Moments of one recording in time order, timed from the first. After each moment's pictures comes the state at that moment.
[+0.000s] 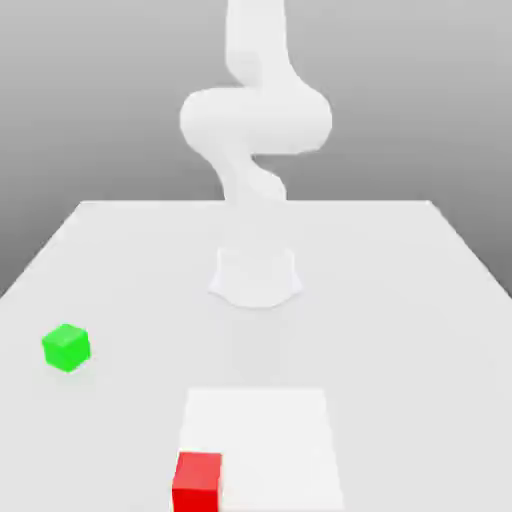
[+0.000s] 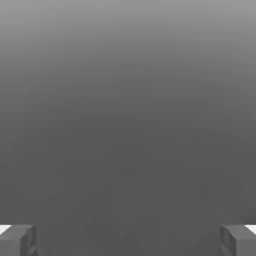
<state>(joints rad) -0.06 -0.73 0.04 -2.31 -0.02 2.32 0.91</state>
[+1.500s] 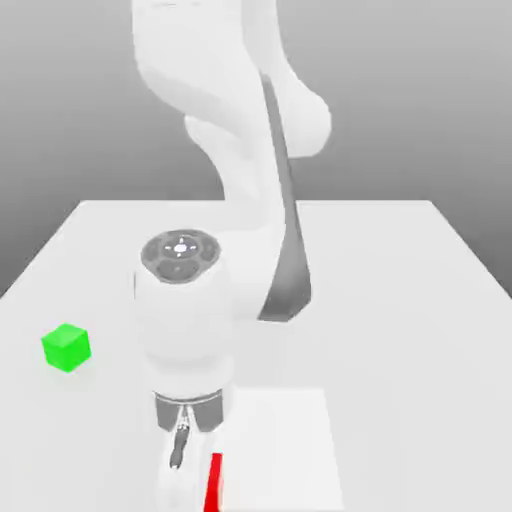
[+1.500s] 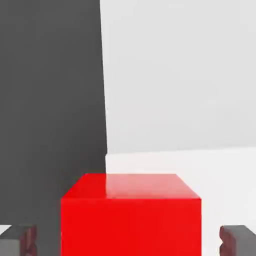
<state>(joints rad) -0.35 0.41 0.19 -2.40 -0.22 2.79 2.43</state>
